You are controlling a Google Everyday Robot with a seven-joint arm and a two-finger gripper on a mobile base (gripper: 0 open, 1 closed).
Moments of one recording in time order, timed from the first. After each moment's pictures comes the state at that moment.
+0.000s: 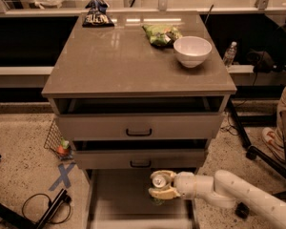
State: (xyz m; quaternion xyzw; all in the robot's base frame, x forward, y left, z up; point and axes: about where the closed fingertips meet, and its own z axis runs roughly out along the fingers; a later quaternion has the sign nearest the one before) arm 0.472 -0.049 0.470 -0.42 0.60 0.50 0.47
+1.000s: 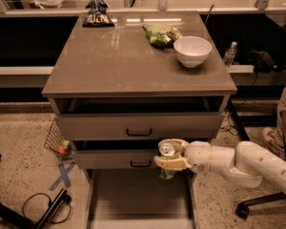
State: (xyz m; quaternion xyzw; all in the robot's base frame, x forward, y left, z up) arm 0.494 -0.071 0.651 -0.40 0.64 0.44 0.49
